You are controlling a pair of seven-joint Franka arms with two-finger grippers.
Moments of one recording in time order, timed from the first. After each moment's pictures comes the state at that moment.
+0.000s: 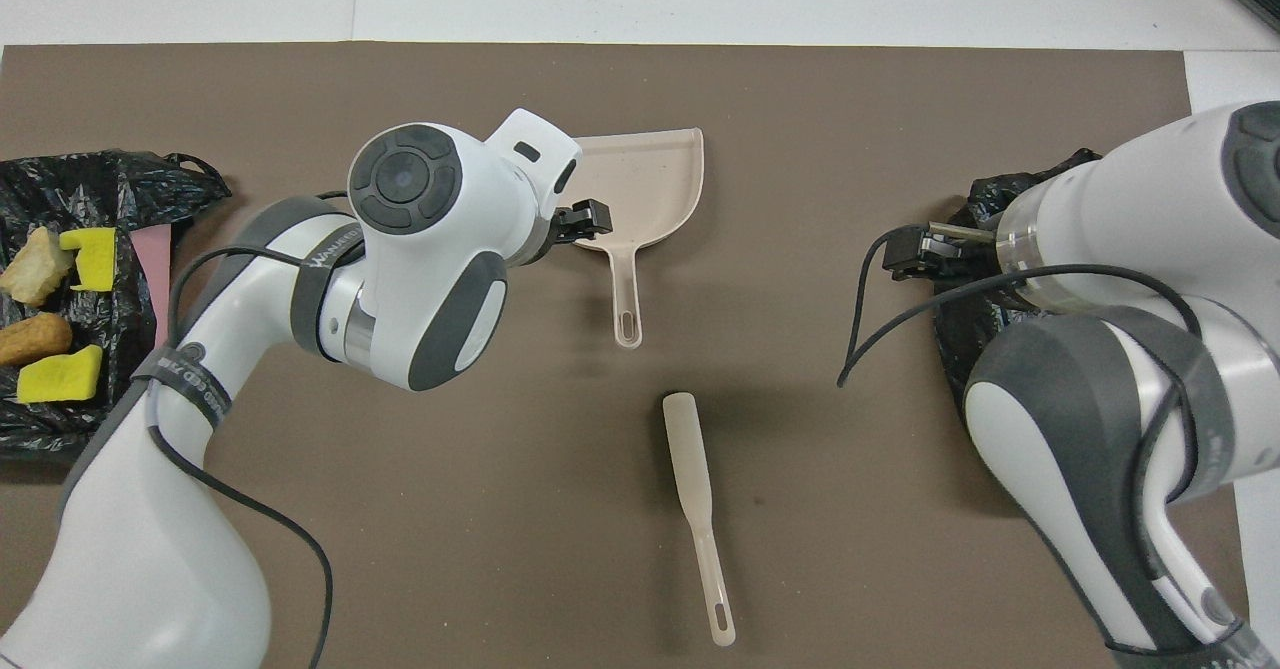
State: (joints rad) left arm -0.44 0.38 -0.05 -1.64 -0.07 2.21 -0.56; right arm 0.06 0.02 0.13 -1.79 -0.03 1.87 0.45
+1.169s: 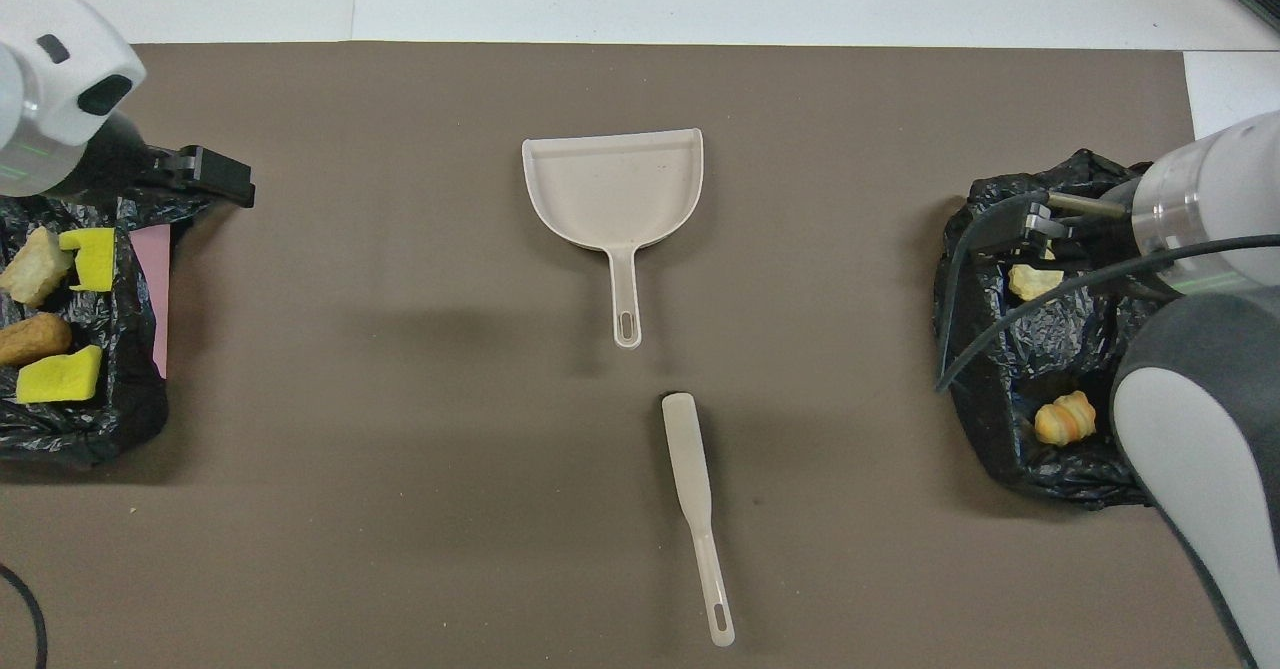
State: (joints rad) left arm -0.03 0.19 -0.04 -1.51 -0.07 1.78 0.06; right arm 0.03 0.01 0.11 -1.61 -0.03 1.67 0.42
